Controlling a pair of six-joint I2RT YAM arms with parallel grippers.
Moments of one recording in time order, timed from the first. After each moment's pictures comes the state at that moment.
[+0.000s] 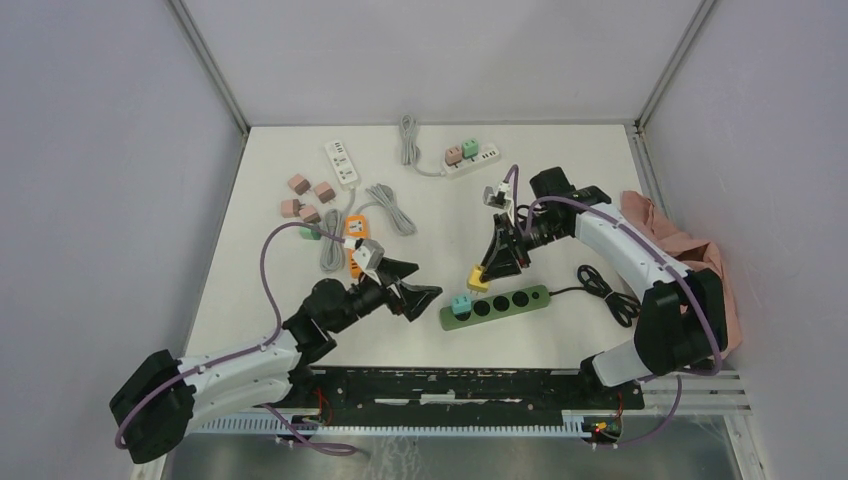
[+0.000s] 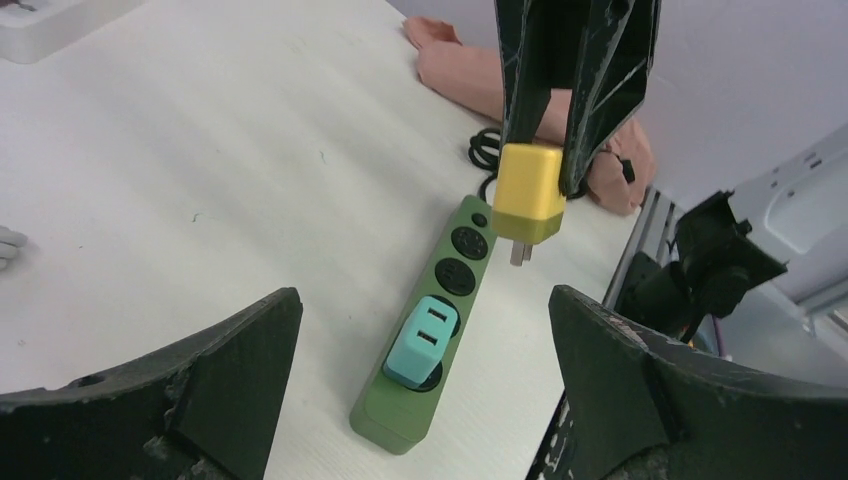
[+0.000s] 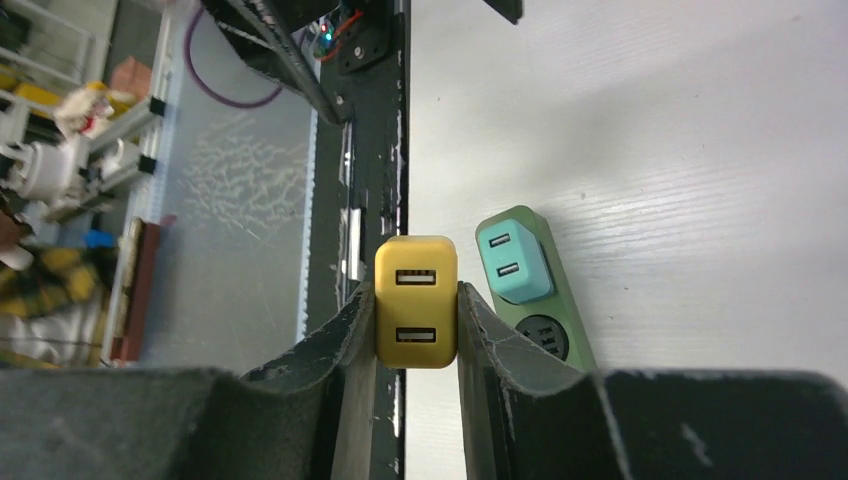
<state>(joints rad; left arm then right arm) -0.87 0.89 0.21 0.71 0.11 -0.40 0.34 1.47 1.14 -0.97 -1.19 -0.71</state>
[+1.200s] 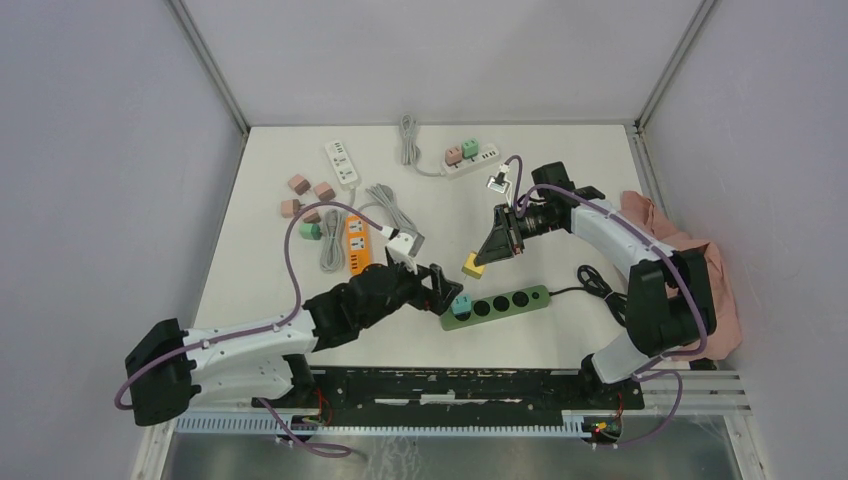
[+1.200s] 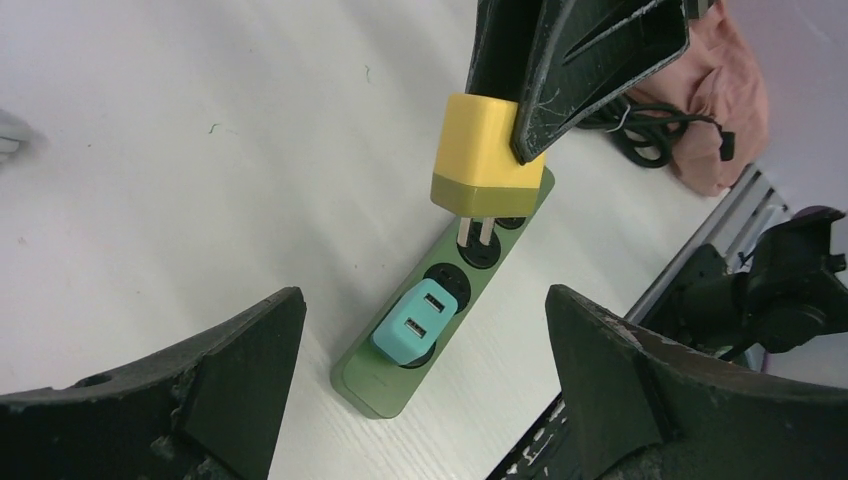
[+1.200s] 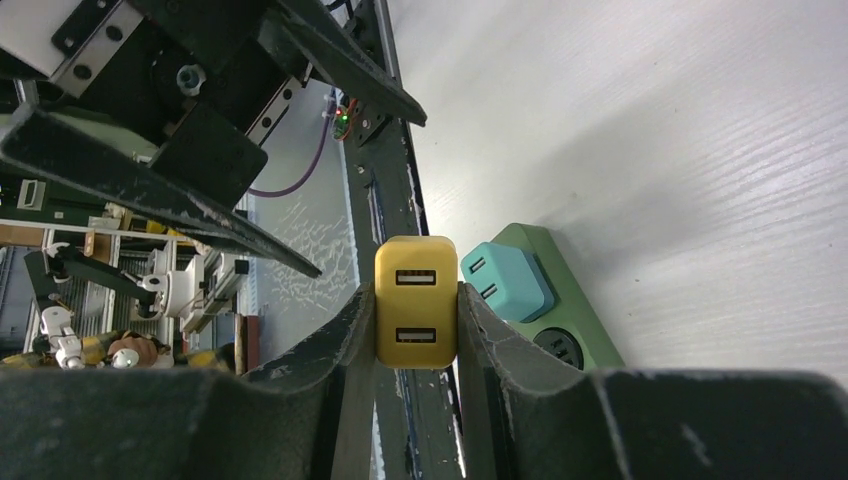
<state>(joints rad) -1.05 1.01 0.51 0.25 -0.22 -0.52 0.28 1.57 1.10 -0.66 -1.23 -0.18</state>
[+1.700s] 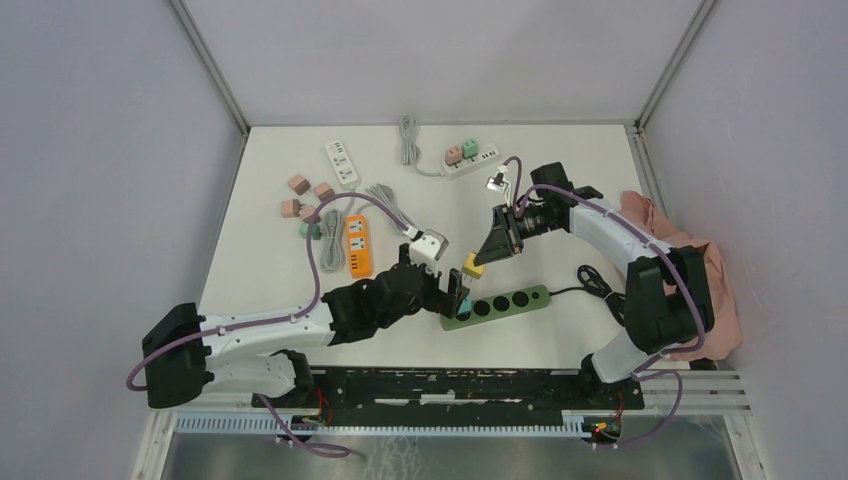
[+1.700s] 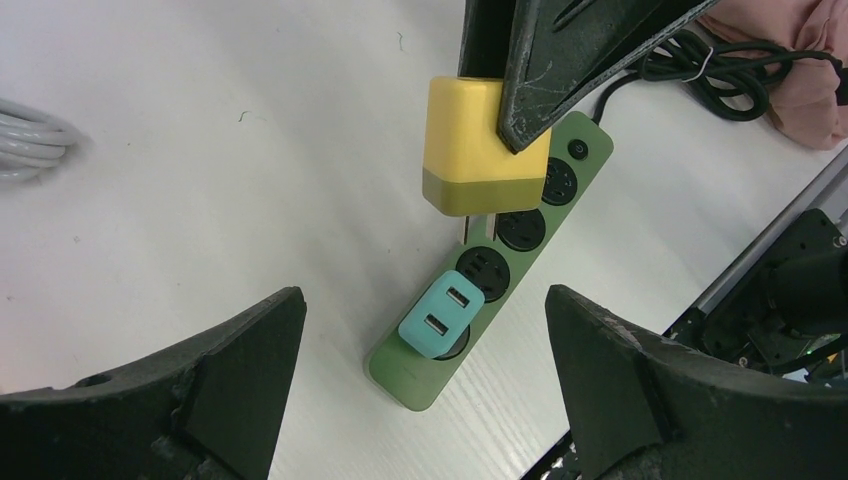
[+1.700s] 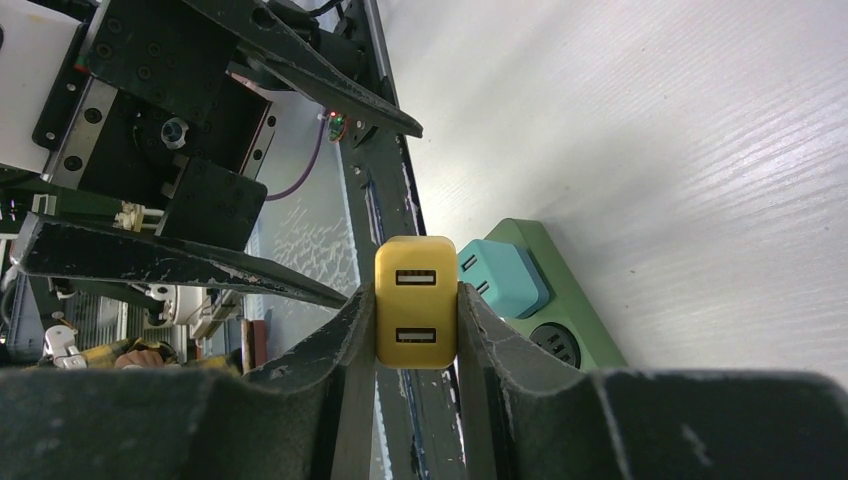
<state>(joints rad) -1.16 1.16 0.67 0.07 -0.37 -0.42 0.28 1.59 1.10 -0.65 -1.21 -0.15</state>
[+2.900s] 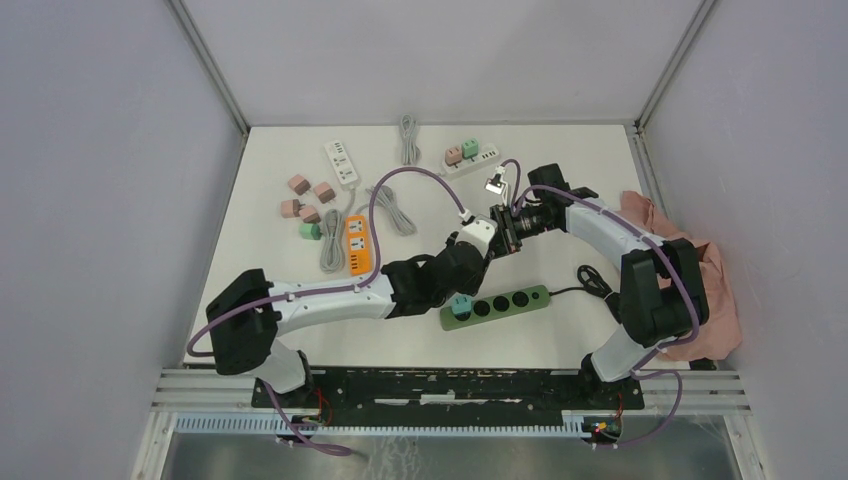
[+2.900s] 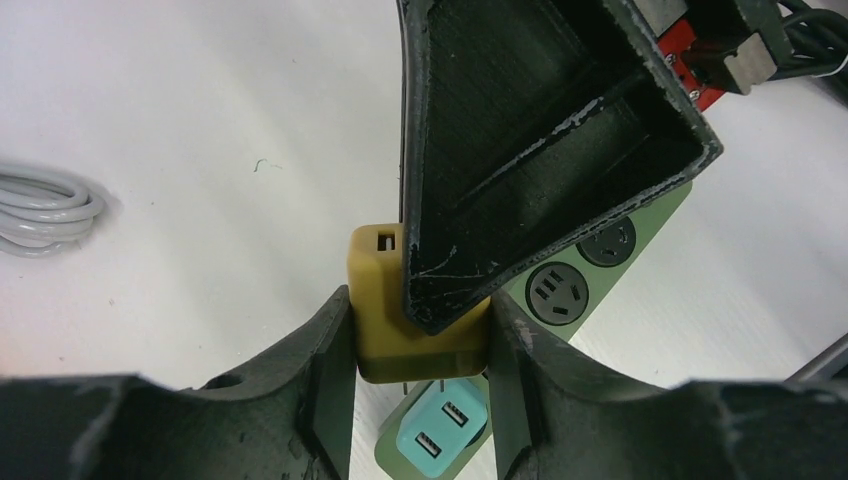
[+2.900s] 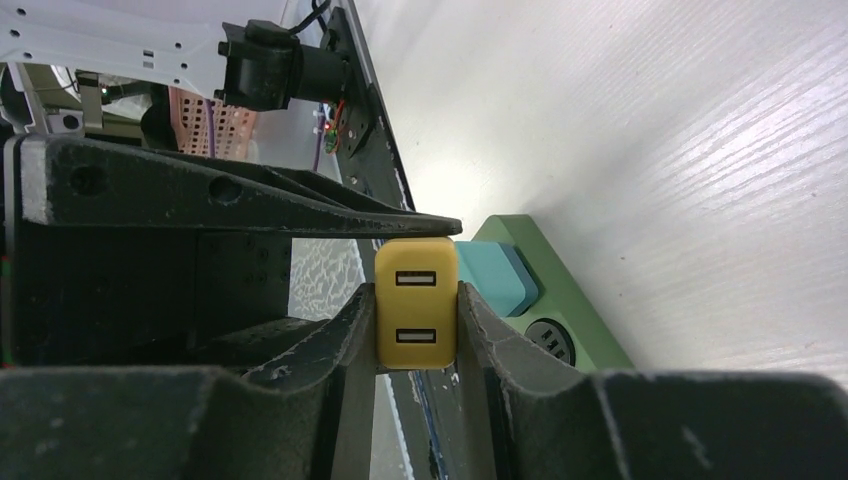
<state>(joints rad) -1.17 1.55 1.05 -0.12 -0.46 -0.34 0.28 1.64 1.09 -0.60 -1.16 -0.03</state>
